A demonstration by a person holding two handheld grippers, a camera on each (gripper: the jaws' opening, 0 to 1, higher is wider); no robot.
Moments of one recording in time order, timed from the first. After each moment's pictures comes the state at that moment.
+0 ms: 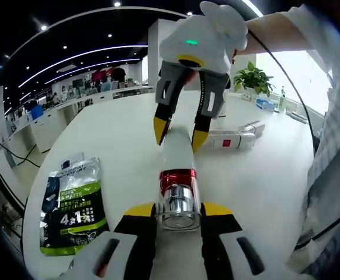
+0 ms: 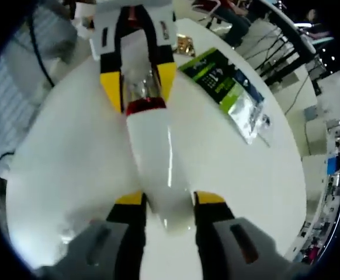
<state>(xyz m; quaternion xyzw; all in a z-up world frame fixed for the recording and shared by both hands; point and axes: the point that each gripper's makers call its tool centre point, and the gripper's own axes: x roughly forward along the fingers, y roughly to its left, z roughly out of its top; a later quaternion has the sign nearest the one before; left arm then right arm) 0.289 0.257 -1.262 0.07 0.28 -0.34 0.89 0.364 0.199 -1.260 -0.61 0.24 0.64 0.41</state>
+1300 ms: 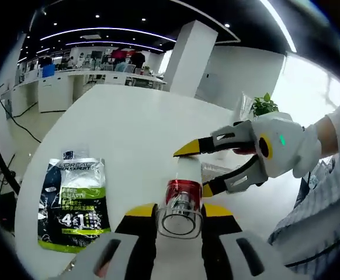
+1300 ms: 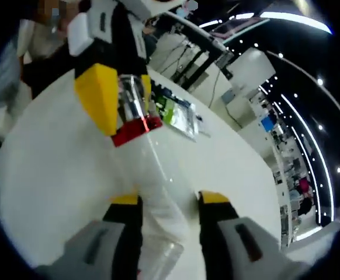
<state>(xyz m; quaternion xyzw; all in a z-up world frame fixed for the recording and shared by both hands) 0.300 0.254 -1.209 -0.06 0.34 -0.32 0.88 0.358 0.210 -1.239 -0.47 0.13 0.48 0.73</state>
